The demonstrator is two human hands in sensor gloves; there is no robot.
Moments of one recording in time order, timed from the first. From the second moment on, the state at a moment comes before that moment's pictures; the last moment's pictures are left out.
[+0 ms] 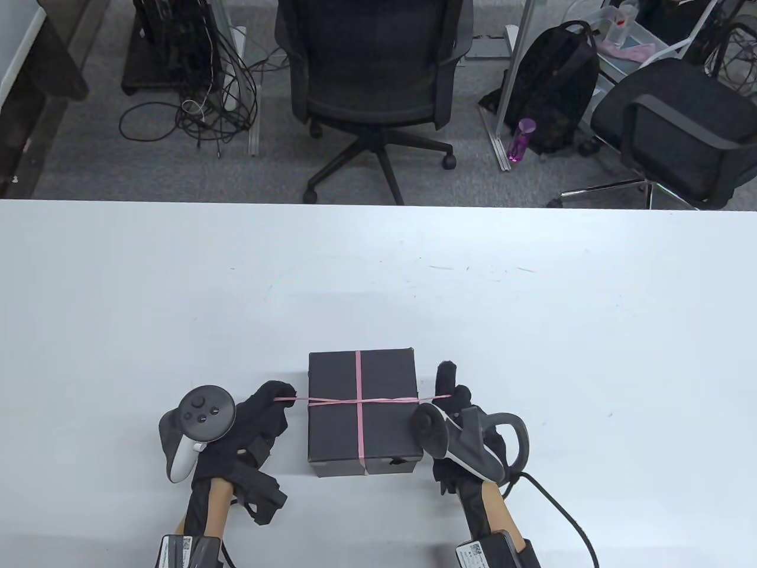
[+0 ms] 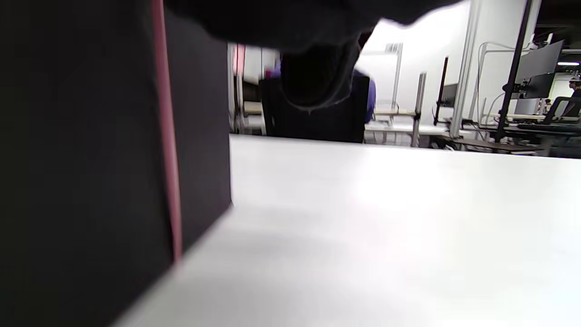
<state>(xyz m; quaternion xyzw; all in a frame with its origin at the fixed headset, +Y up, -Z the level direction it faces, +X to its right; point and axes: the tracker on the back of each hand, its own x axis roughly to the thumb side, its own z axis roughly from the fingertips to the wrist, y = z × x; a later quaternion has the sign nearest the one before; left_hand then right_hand) -0.216 -0.749 -0.164 -0.12 -0.01 0.46 0.88 0.110 -0.710 -0.180 0.11 -0.05 0.99 0.07</state>
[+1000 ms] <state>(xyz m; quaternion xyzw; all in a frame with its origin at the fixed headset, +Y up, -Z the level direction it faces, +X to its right) -0.244 -0.785 -0.176 -0.31 -0.03 0.70 0.65 0.119 -0.703 -0.179 0.10 -0.08 0.93 0.34</state>
